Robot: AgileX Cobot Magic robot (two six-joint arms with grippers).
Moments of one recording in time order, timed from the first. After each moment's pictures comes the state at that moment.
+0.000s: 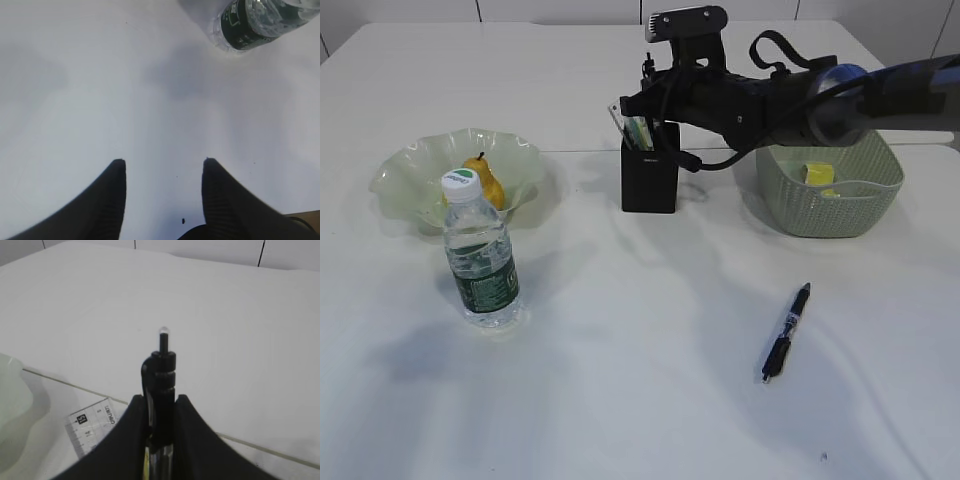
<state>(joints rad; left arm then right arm) 0.05 1.12 -0.87 -0.24 1.03 0.02 0.33 2.31 -1.76 0.04 -0.17 -0.07</state>
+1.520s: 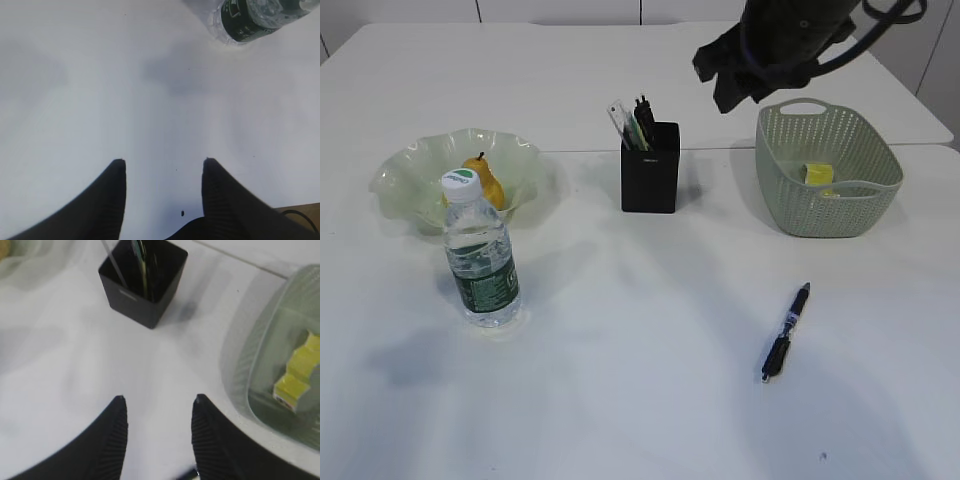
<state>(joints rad) 0.05 1.12 -0.87 -0.24 1.05 0.02 0.33 1.88 -1.76 -0.03 0.96 -0.07</state>
